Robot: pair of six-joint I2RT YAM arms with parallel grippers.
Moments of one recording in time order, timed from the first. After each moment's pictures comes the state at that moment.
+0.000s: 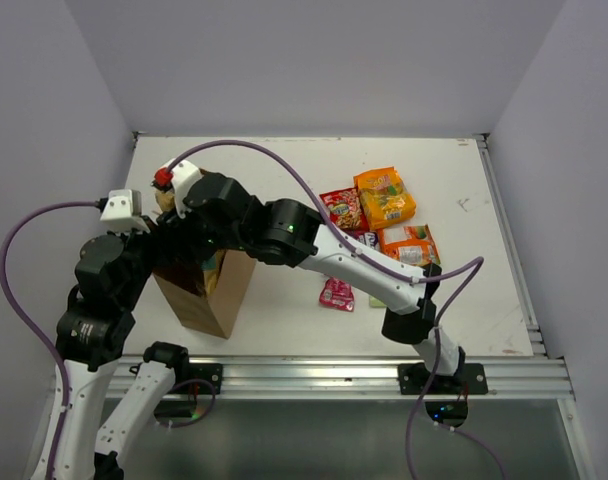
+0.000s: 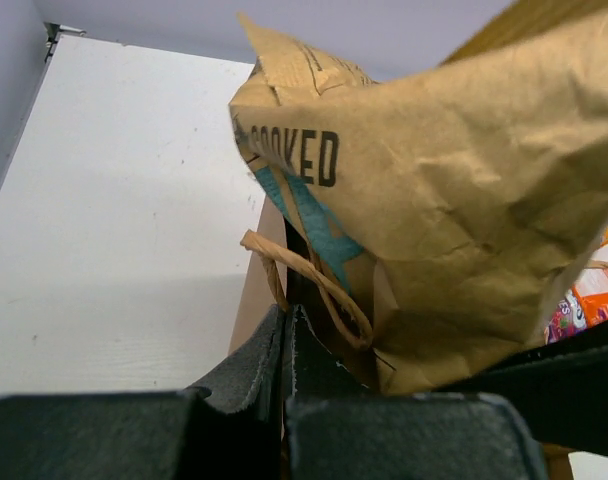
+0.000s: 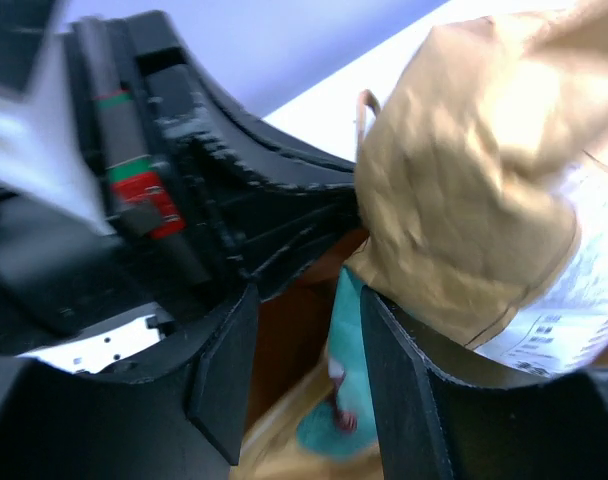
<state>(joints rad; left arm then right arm) -0.21 0.56 1.01 -0.70 -0.12 -0.27 1.28 2.11 2.57 -0.88 0.12 0.28</state>
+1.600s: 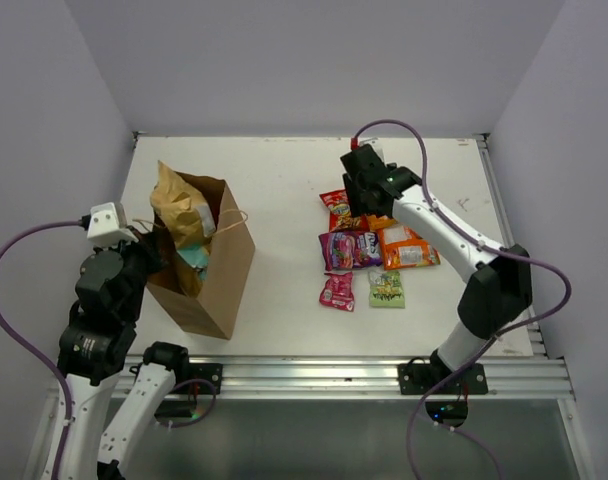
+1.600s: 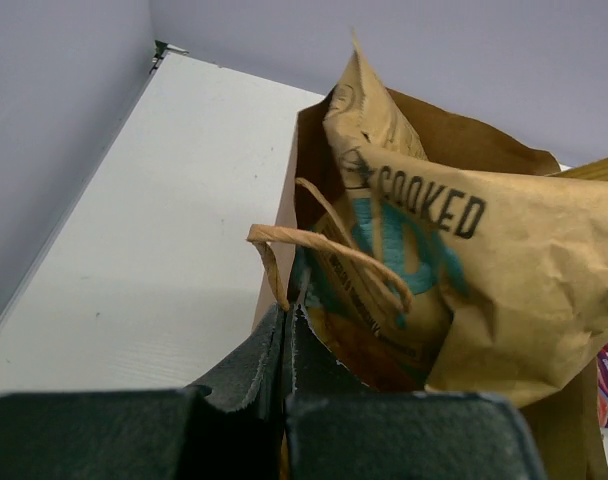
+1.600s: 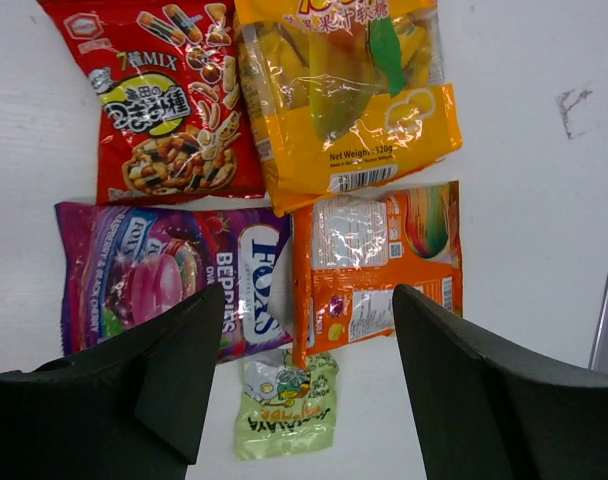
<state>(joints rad) -0.21 0.46 0.93 -0.68 -0.33 -0.30 0.58 1.65 1.52 -0.84 0.54 0.26</state>
